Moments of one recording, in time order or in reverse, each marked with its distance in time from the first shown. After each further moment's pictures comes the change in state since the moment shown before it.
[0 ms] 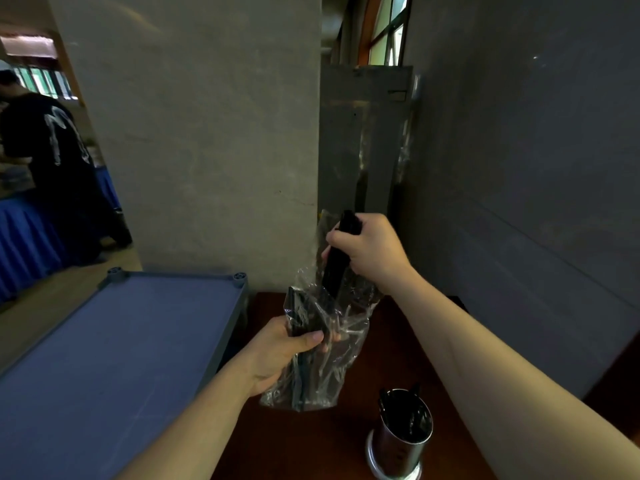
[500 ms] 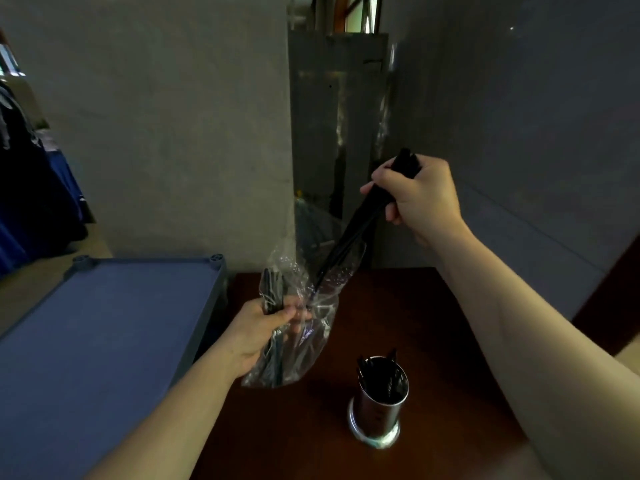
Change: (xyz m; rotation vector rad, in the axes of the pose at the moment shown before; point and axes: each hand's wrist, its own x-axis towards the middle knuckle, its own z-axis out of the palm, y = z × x) left_hand 0.017 -0.027 0.002 0.041 0.208 -0.059; right_hand -0.016 0.001 -0.084 0.131 0.262 -0.050
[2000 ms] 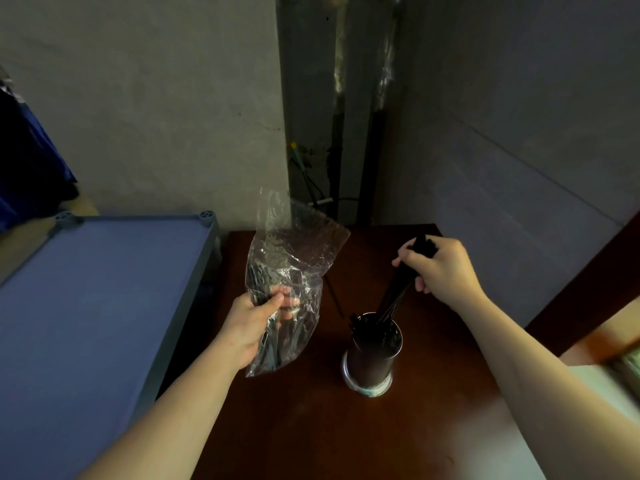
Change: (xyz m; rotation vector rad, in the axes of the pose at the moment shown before) left_hand -0.004 -0.067 0.014 -0.095 0.205 -0.121; right_hand -0.092 0.155 -0.057 -0.281 -0.116 0.269
